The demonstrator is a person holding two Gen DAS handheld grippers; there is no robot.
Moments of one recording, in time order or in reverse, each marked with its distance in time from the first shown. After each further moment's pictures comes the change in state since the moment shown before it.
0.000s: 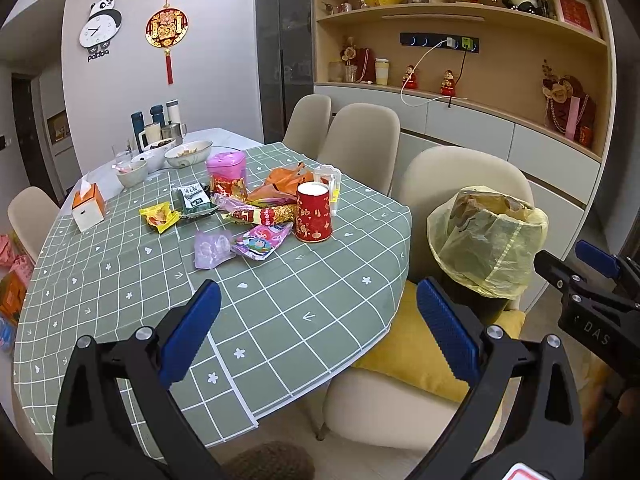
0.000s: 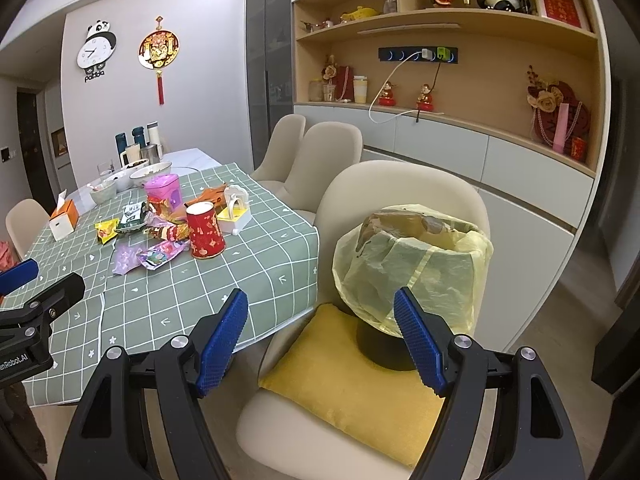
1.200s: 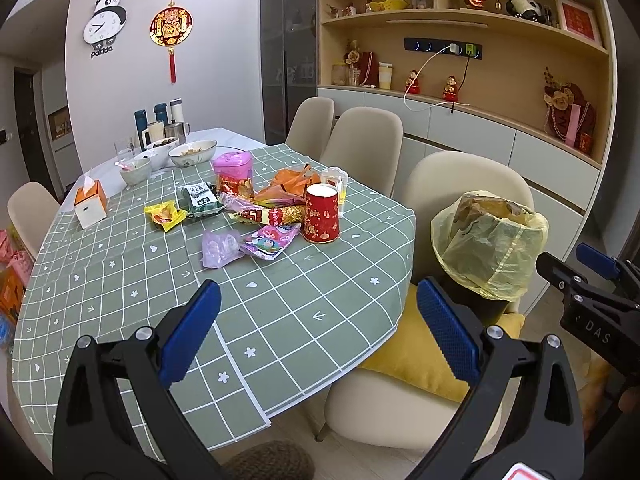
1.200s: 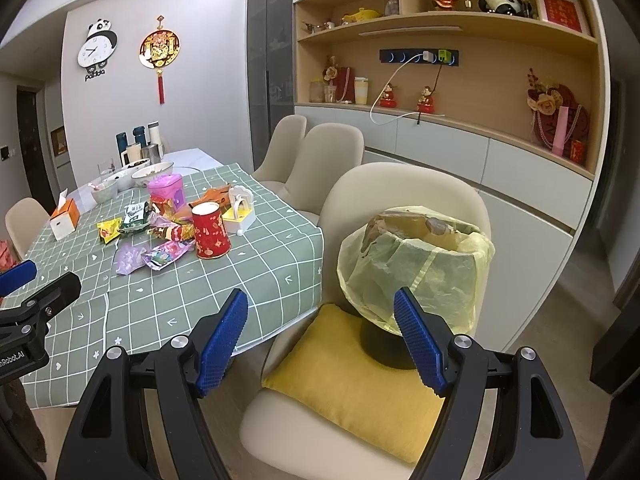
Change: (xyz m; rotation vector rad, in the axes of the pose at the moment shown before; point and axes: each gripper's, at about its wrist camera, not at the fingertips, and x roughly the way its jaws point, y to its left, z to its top) left arm -0.005 0.018 -0.004 -0.020 -0.013 -0.007; right arm -0.004 0.011 0.000 -0.006 -0.004 -0.009
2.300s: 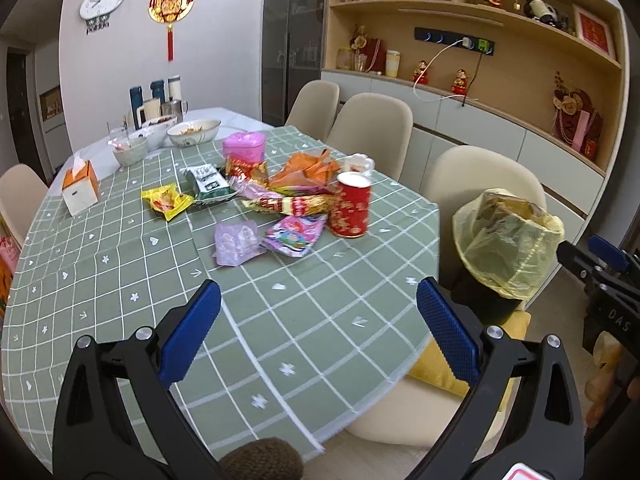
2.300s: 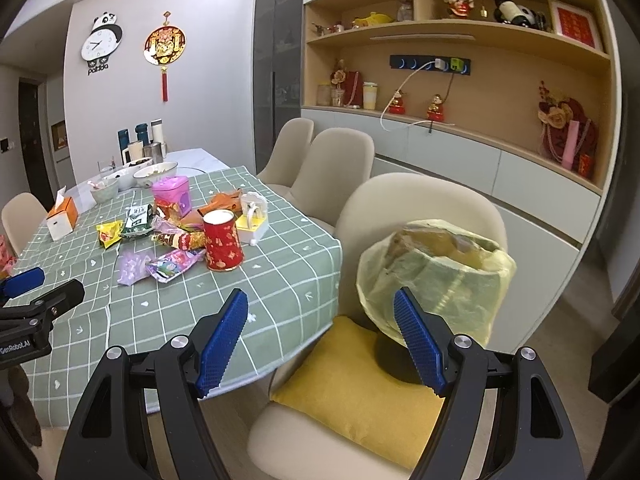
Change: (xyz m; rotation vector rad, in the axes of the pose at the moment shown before) left arm 0.054 0.076 0.010 -0.043 0.072 -0.052; right arm 0.029 0.047 0.018 -0.030 -0.011 -0.012
